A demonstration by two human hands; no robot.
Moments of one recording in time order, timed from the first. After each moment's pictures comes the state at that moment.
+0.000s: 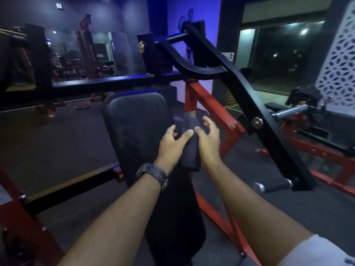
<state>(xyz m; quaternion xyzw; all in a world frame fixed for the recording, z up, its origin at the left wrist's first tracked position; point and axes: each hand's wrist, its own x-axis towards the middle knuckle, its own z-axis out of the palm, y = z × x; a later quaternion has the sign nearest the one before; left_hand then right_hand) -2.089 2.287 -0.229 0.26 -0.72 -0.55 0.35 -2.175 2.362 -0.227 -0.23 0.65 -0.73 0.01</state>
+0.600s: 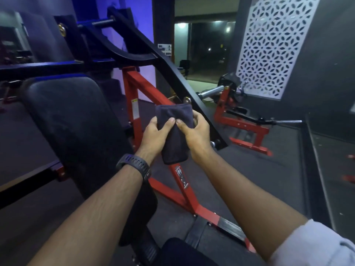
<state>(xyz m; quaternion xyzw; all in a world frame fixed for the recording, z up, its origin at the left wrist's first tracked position) -2.080 2.450 -0.234 0.14 -0.74 -0.60 0.28 -2.143 2.561 -0.238 -0.19 0.64 -0.74 -0.06</state>
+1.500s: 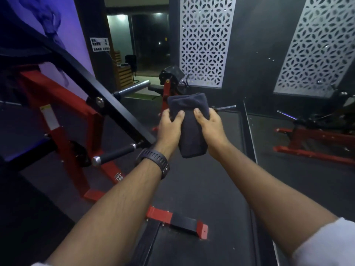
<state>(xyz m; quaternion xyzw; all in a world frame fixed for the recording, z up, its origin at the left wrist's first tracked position) -2.258 2.785 -0.245 0.03 -0.71 -0.68 0.20 -2.280 2.909 -0.248 -0.12 0.66 -0.74 -0.12</state>
